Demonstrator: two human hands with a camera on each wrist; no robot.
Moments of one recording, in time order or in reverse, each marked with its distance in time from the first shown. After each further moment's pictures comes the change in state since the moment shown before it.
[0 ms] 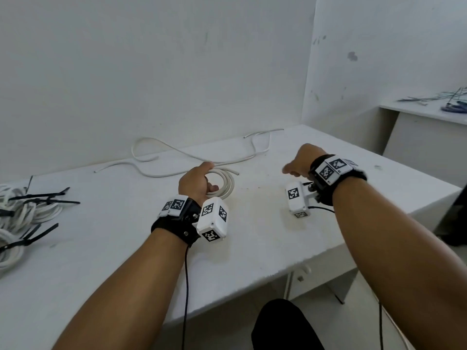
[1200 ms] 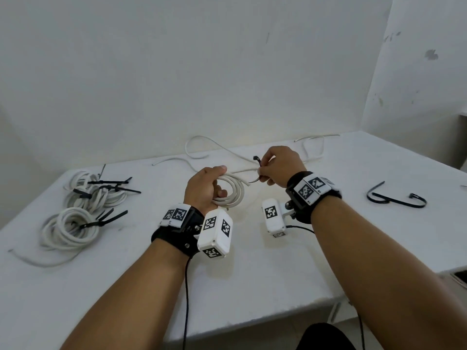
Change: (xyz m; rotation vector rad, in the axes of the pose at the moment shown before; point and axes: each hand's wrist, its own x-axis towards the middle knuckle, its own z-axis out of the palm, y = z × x) left_hand 0.007 0.024 -0.092 -0.150 0.021 0.107; right_hand -0.012 -0.137 0.088 0.531 -0.021 -0.365
